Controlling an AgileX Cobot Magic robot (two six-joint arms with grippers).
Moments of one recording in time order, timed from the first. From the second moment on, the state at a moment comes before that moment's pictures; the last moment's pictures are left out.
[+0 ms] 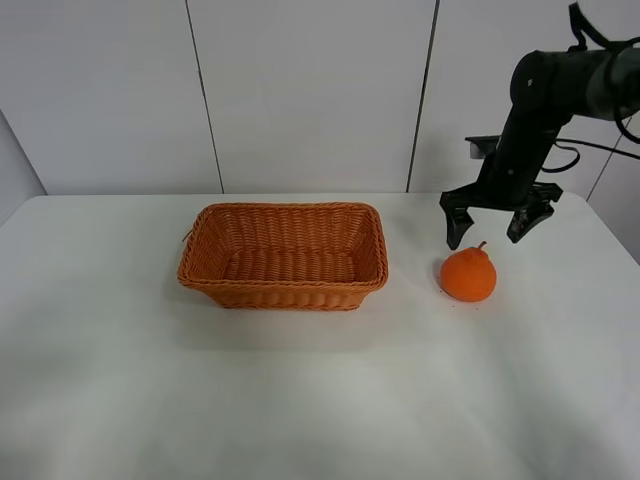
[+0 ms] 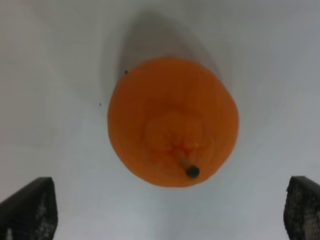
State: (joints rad) left arm -0.01 -0.01 -0.49 0.03 1.06 0.01; right arm 0.12 2.11 -1.72 0.04 1.22 -0.02
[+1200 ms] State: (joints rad) left arm -0.01 -0.01 -0.49 0.03 1.06 0.01; right arm 0.12 2.27 -1.73 0.03 1.21 -0.04
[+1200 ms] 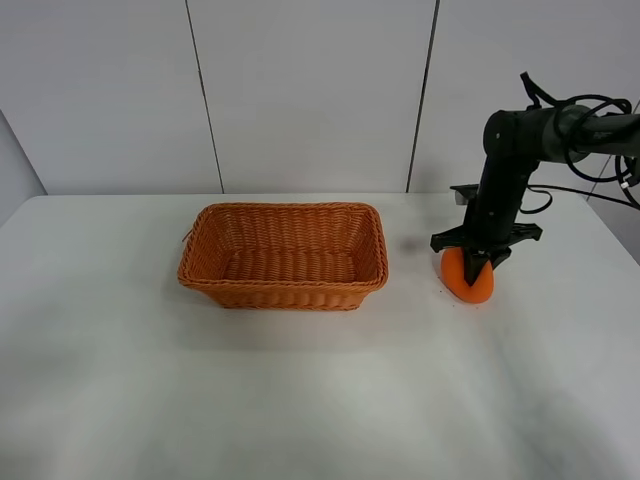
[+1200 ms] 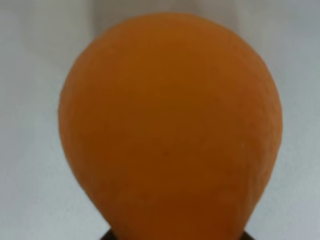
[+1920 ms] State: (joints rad) left arm -0.01 -0.01 -0.49 0.03 1.06 0.01; right arm 0.23 1.91 -1.84 0.03 1.22 -0.04
